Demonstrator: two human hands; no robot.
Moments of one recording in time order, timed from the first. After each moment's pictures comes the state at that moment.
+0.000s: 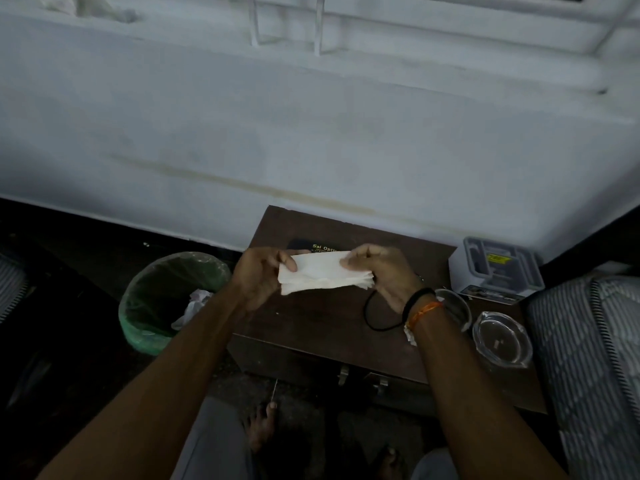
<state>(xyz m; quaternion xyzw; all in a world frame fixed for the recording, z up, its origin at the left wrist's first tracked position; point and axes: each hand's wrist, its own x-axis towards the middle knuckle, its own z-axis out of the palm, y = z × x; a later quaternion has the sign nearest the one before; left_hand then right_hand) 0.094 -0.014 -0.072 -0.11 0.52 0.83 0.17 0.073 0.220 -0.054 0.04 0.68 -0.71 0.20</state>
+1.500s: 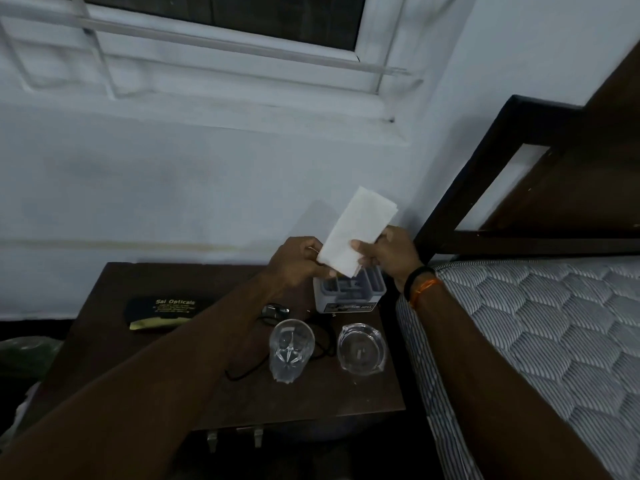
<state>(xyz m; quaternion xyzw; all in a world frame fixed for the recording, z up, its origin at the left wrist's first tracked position) 0.000 0.277 -0.025 0.14 0.75 0.61 0.21 0.046 0.472 0.020 0.12 0.75 -0.65 -0.04</state>
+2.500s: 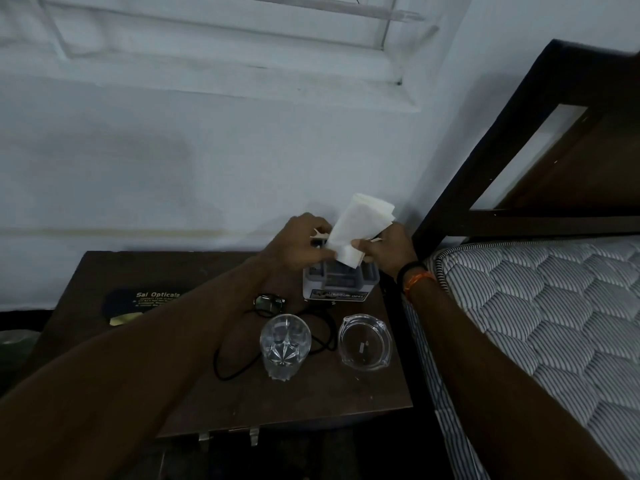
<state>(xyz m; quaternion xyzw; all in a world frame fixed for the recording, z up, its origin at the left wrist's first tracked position) -0.042 0.298 -0.060 0.27 0.87 0.40 0.10 0.017 0.498 -0.046 0.16 0.84 -0.51 -0.05</state>
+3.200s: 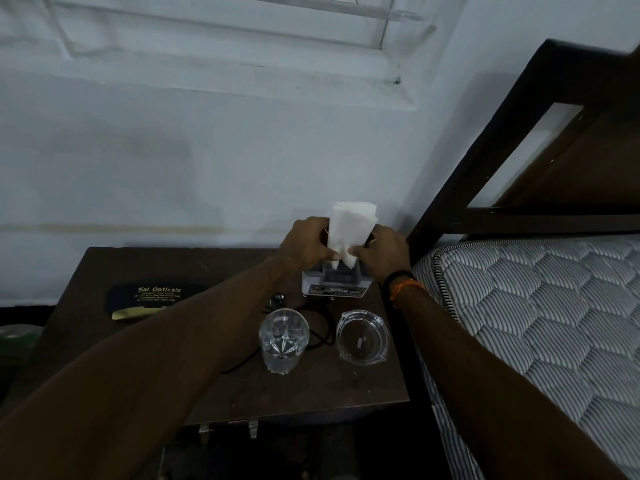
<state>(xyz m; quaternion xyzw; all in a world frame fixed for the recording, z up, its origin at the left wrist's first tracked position) -0.027 0.318 -0.050 0.24 0.87 0.42 0.09 0.033 0.481 -0.042 0.12 0.94 -0.28 -0.12</state>
